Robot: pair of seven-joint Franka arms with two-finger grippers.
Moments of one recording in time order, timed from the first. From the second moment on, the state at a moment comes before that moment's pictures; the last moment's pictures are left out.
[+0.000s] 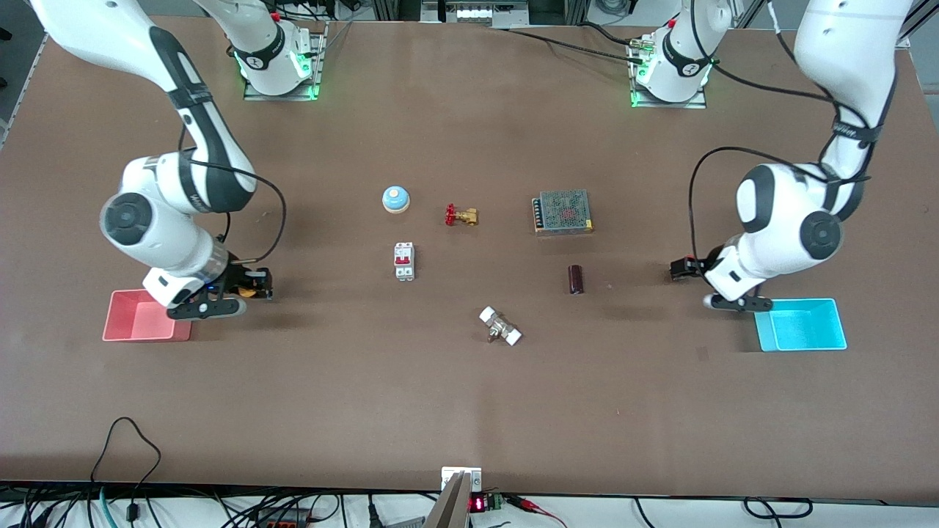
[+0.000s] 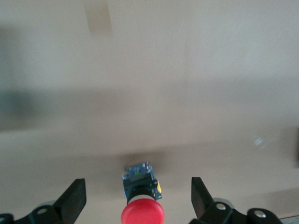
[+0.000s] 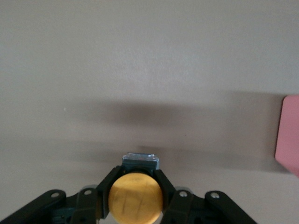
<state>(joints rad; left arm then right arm) 0.05 0.39 -0.08 -2.00 -0.12 2.32 0.08 0.01 0.43 0.15 -1.91 -0.12 2.35 0.13</state>
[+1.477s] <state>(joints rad) 0.04 0.22 0.04 -1.37 -0.08 1.58 -0.03 0.07 0.50 0.15 -1.96 -0.15 2.45 0.17</state>
